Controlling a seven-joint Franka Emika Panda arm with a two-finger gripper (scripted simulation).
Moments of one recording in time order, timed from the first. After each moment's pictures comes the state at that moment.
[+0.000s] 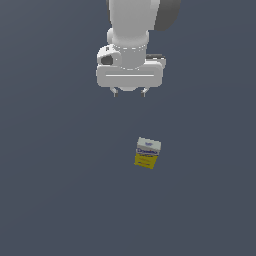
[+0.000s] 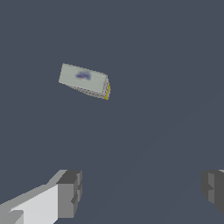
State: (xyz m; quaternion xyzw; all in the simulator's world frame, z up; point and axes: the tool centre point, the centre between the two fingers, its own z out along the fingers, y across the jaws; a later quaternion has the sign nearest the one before) arm -0.075 0.005 0.324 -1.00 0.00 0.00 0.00
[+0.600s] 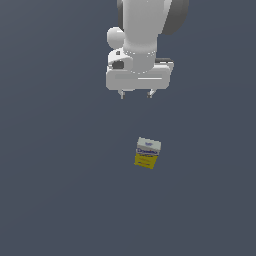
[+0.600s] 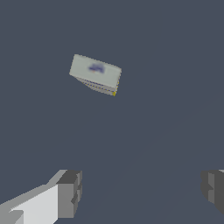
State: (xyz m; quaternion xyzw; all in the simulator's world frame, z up) arm -0.079 0.030 0.313 -1.00 -0.02 0.01 0.00
